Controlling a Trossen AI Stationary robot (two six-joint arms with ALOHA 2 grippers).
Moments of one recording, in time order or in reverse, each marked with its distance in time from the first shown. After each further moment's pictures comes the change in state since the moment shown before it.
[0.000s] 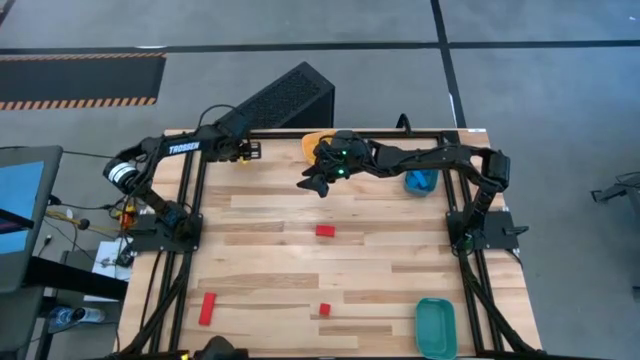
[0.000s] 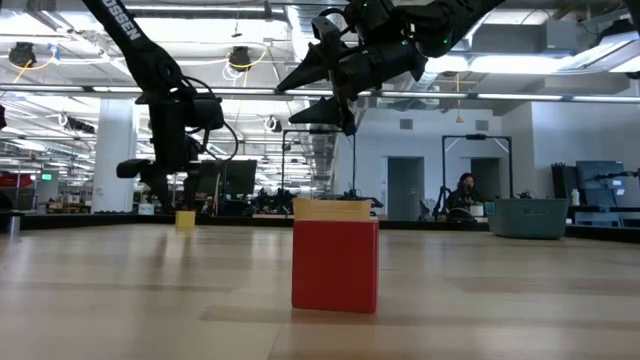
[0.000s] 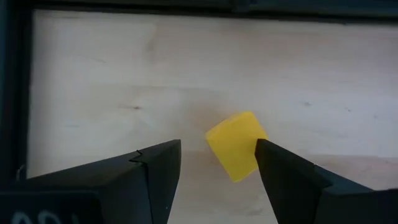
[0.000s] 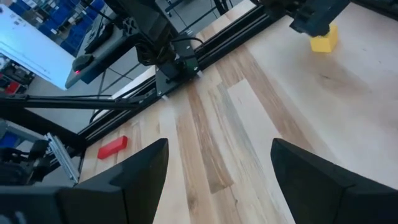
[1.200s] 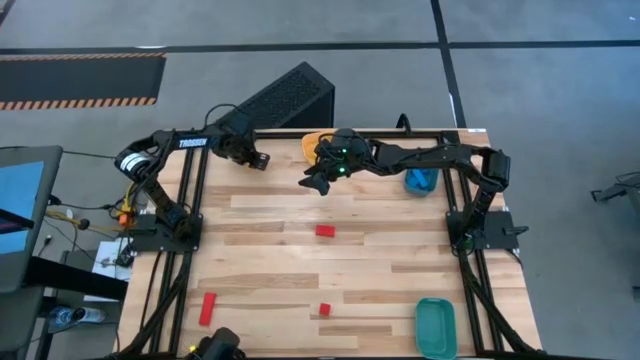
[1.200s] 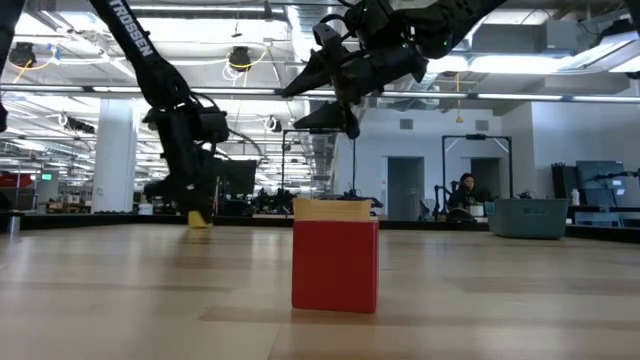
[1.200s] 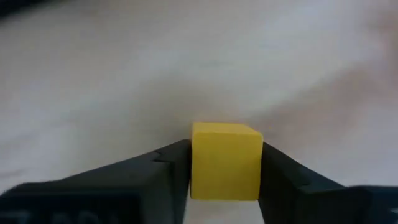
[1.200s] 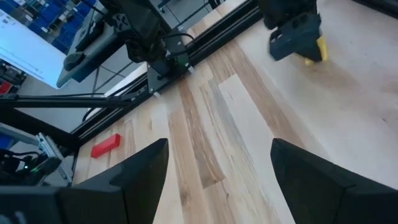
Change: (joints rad) left arm 0.026 0.114 0.025 0.081 0.305 0.444; right arm -0.015 0.000 0.001 -0.031 0.001 -0.004
